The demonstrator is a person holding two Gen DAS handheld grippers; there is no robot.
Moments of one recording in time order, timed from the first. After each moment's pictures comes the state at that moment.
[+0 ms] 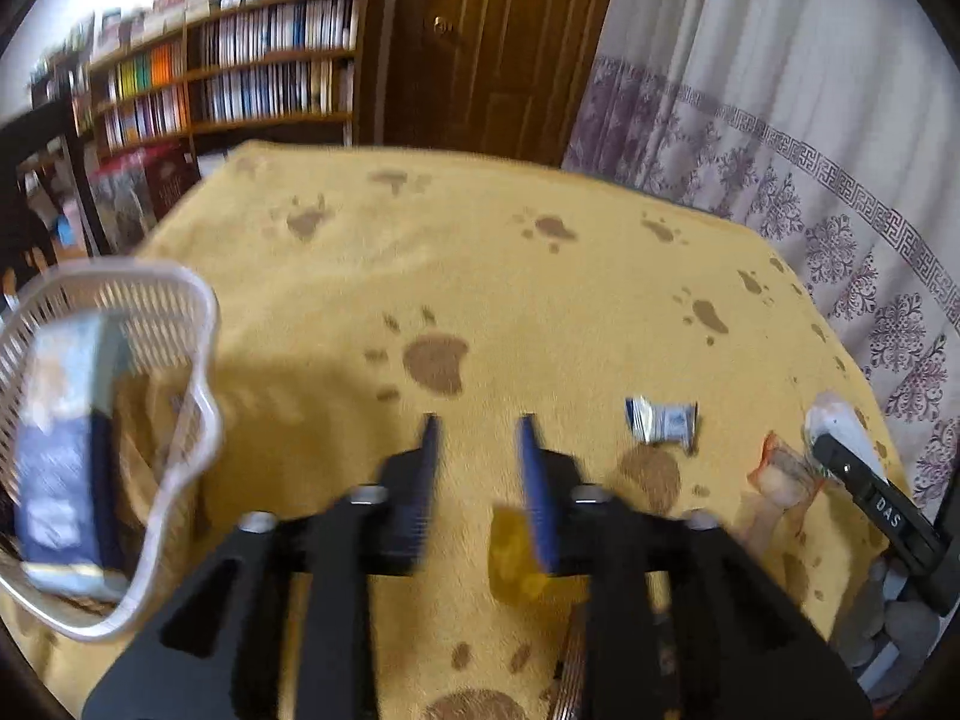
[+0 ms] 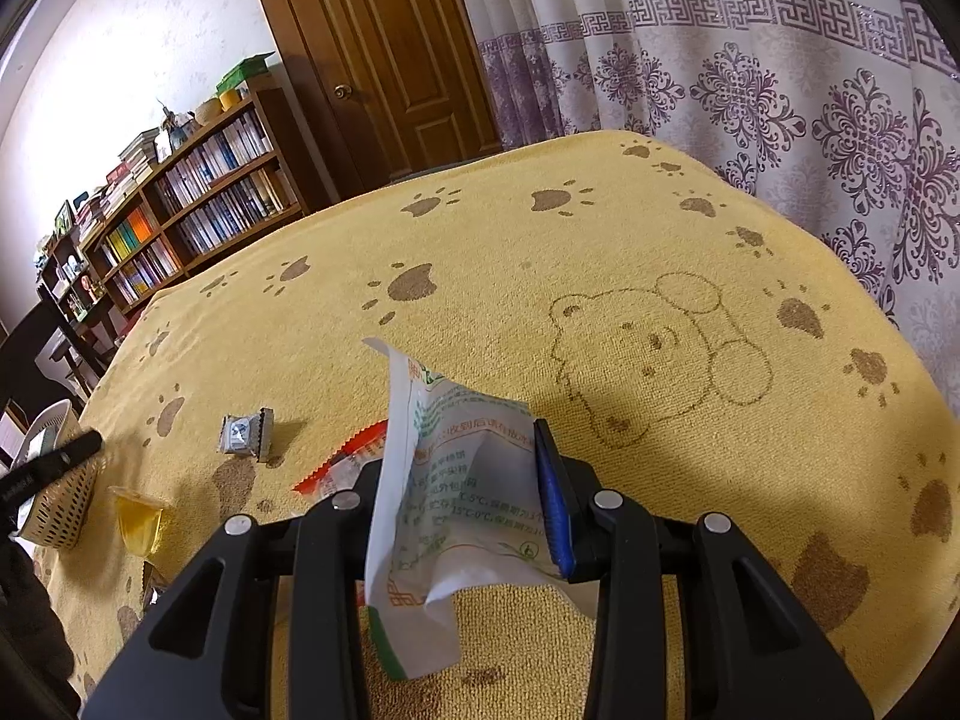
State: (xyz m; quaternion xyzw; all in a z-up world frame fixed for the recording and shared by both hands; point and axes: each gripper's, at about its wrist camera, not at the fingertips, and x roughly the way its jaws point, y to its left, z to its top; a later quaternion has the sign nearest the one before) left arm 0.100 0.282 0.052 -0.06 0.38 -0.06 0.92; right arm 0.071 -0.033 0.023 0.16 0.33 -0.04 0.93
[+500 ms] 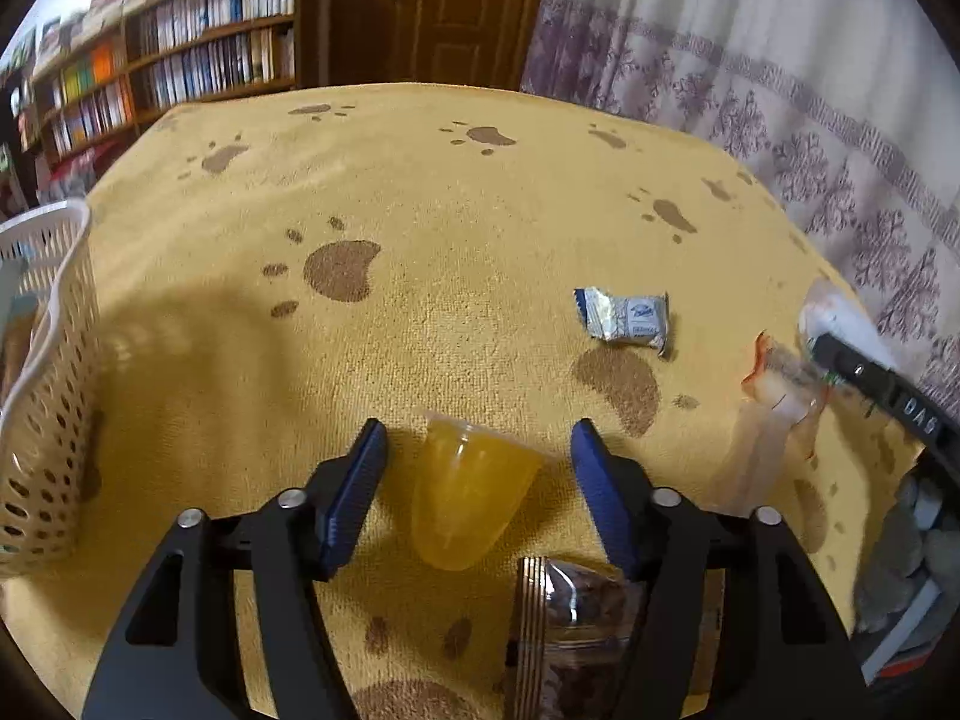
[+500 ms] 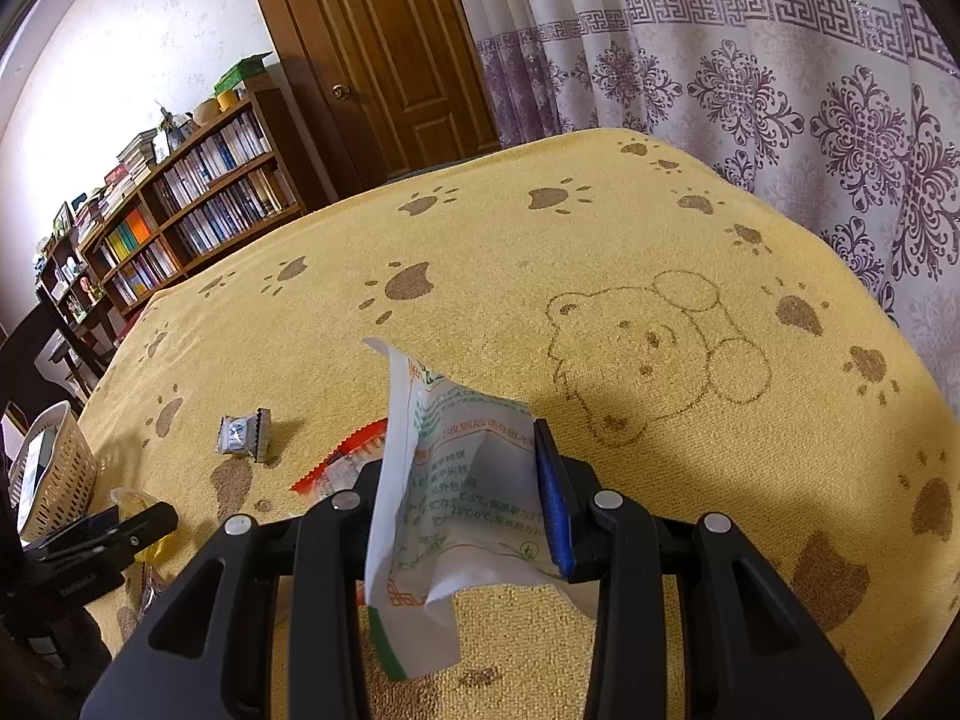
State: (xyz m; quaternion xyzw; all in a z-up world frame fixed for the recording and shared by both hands) left arm 0.099 0.245 0.010 -0.01 0.42 -0.11 0.90; right arm 0.071 -0.034 0.022 0.16 0.34 -0.04 0.93
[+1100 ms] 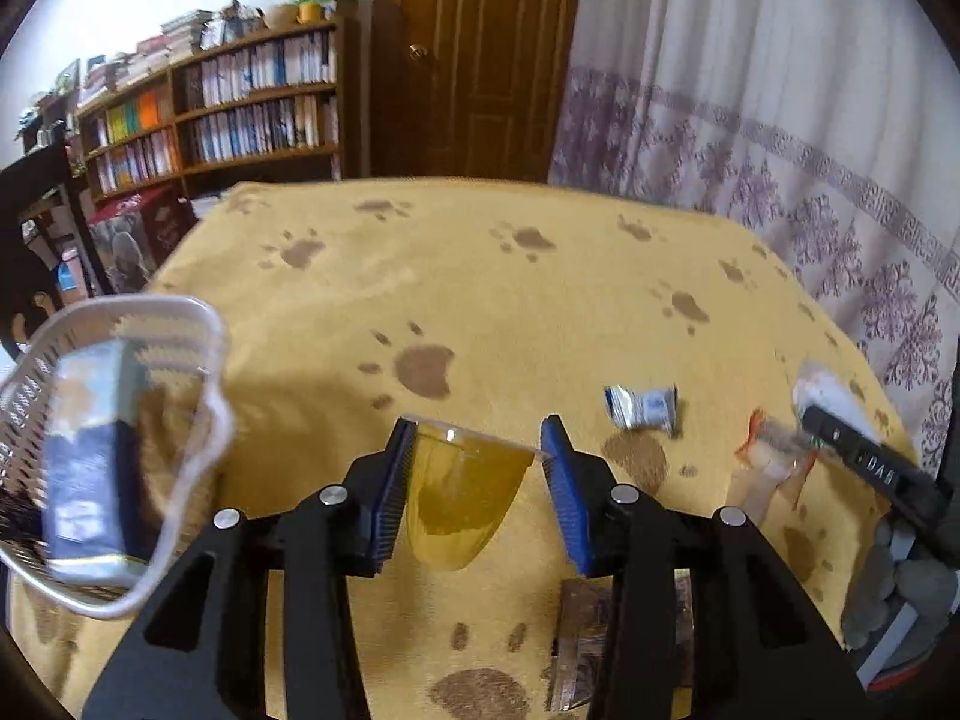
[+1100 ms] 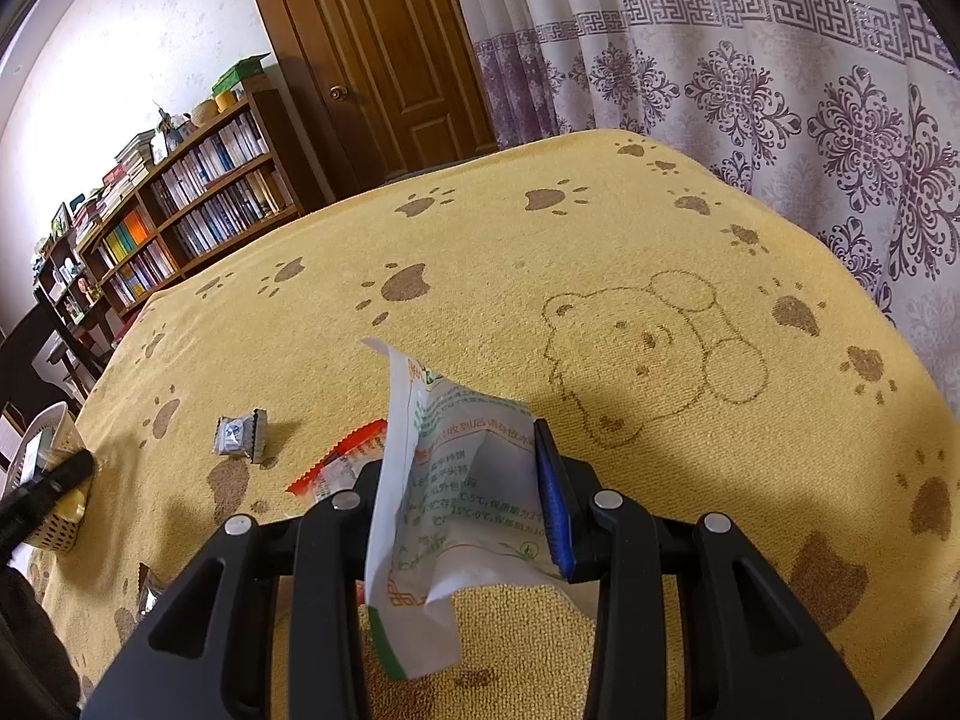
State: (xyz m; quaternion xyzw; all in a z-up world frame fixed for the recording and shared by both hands) left arm 0.077 0.276 0.071 -0.01 0.34 -0.06 0.94; right arm 0.070 -0.035 0.021 0.16 0.33 -0.05 0.93
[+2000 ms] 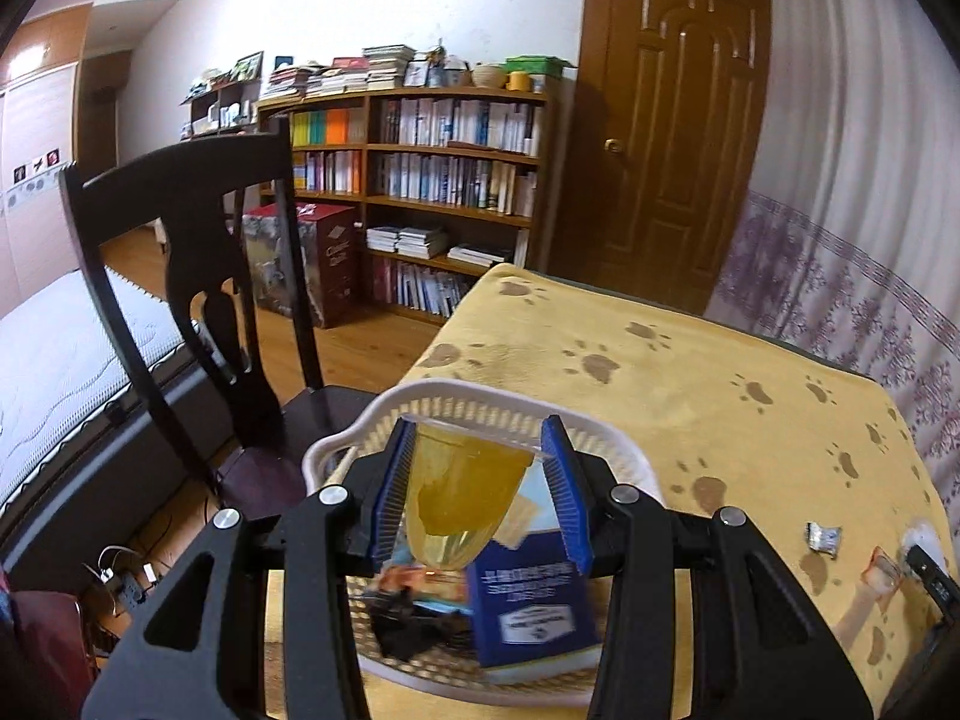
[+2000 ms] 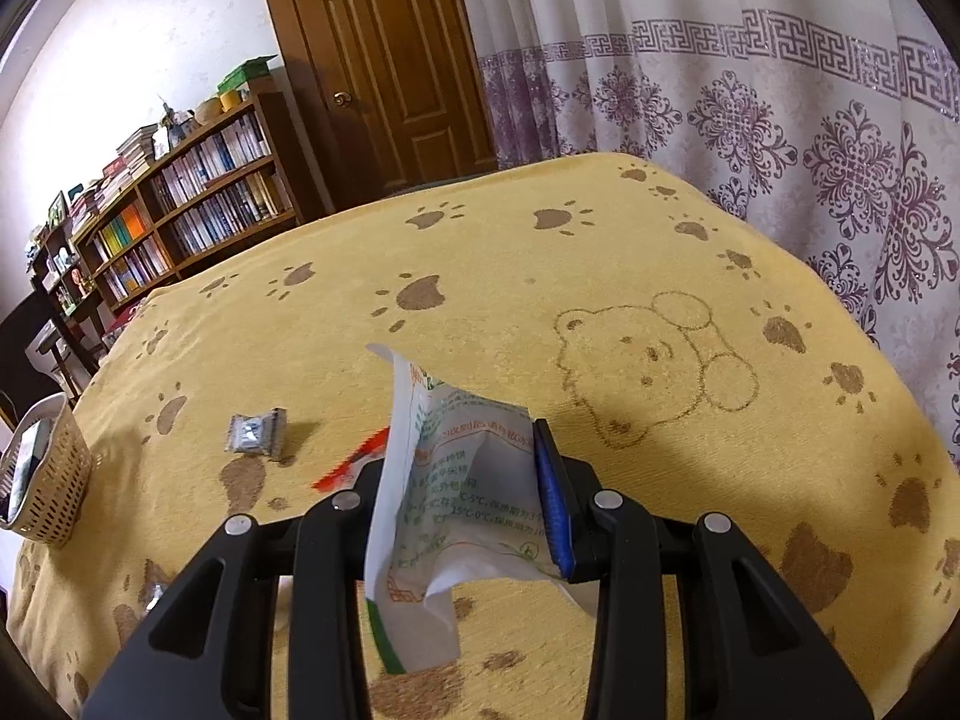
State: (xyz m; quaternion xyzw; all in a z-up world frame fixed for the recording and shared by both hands) left arm 0.049 0.455 0.125 -0.09 0.26 0.12 0.95; right arm 0.060 -0.014 0.036 0.14 0.32 -0.05 0.94
